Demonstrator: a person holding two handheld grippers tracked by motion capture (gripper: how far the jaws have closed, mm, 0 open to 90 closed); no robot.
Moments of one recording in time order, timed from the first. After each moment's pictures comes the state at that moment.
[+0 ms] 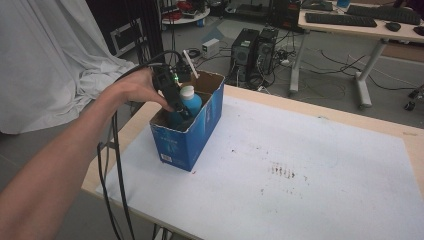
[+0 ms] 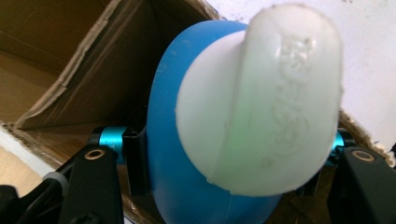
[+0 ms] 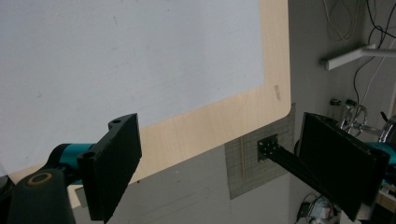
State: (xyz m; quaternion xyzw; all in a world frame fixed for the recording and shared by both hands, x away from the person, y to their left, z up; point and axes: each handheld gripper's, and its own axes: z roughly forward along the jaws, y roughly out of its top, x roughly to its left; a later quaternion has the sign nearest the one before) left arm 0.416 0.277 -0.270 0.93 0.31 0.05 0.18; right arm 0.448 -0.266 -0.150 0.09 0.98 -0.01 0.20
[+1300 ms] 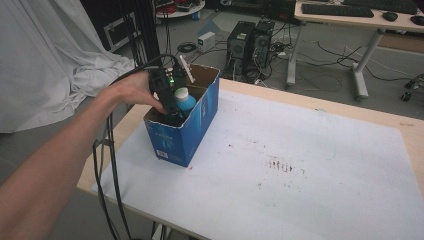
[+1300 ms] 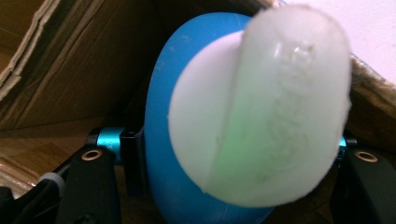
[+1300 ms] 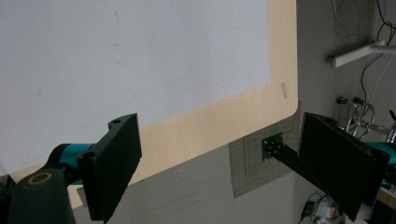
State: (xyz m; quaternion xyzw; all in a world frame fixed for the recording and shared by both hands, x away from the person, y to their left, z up) left arm 0.420 0.276 -0.291 0.94 0.31 0.05 0.16; right arm 0.452 -0.269 -0.160 0.09 0.98 -0.02 0.19
